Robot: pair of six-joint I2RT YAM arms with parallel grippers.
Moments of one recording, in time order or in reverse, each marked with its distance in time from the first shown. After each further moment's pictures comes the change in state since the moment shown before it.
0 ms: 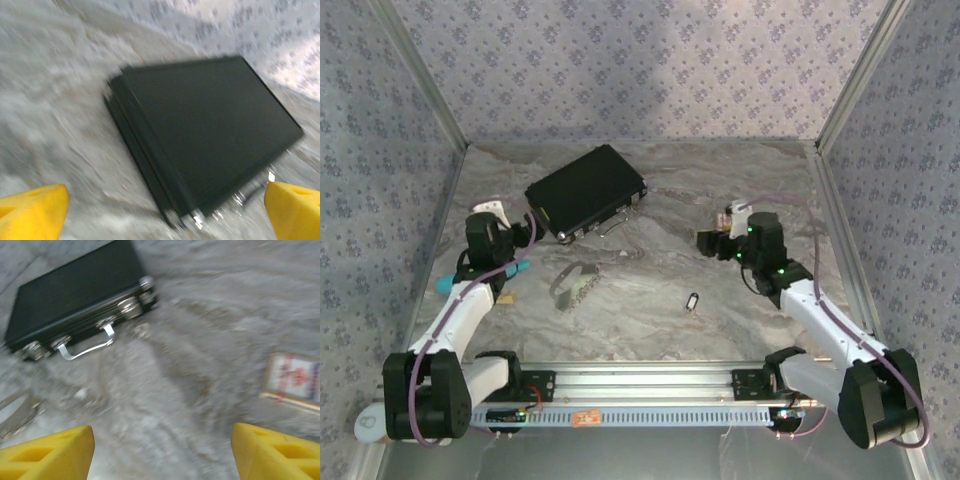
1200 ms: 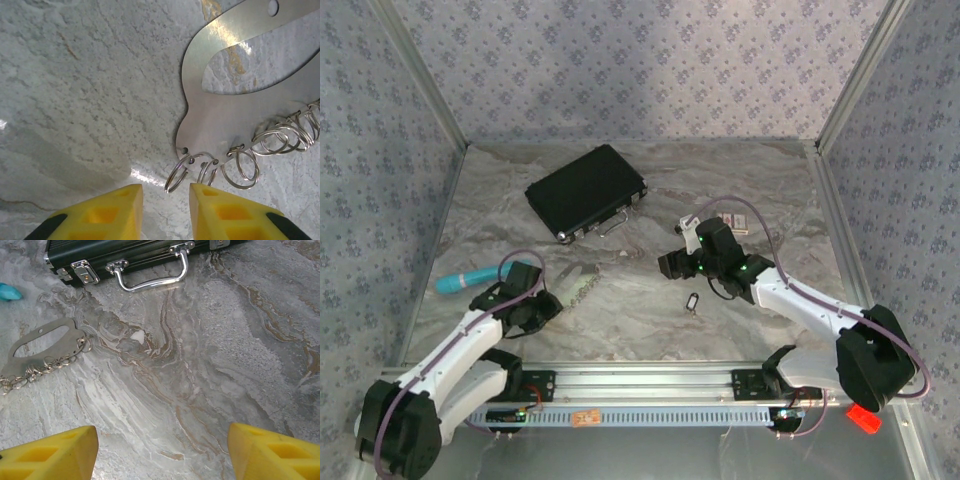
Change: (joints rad) left arm -0.322 -0.196 -0.187 -0.673 -0.036 -0.536; right arm 0.273 0.175 0.079 -0.058 0.071 0.002
